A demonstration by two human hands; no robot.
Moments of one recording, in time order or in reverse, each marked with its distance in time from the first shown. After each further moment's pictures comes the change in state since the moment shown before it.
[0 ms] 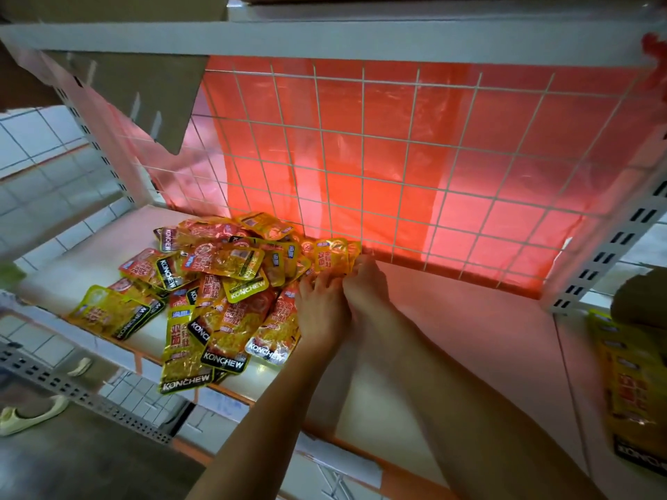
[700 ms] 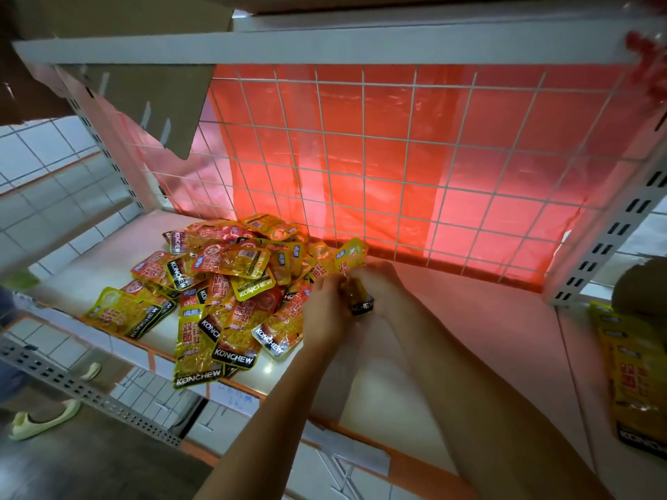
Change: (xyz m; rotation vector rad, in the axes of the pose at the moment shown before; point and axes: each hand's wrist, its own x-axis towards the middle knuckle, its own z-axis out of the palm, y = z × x) left_hand -0.020 0.002 -0.017 -0.515 0.077 -0.049; right_hand -0.007 -0.004 -0.013 0.542 -0.118 0.161
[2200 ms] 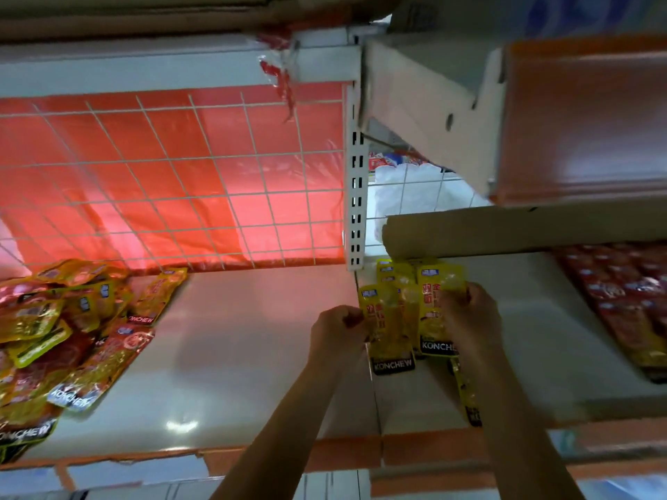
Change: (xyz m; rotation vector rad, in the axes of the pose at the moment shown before) left_hand -0.115 0.184 0.140 -0.450 -0.549 -0.115; right_hand -0.172 0.064 -0.337 -0.233 0.885 -0.091
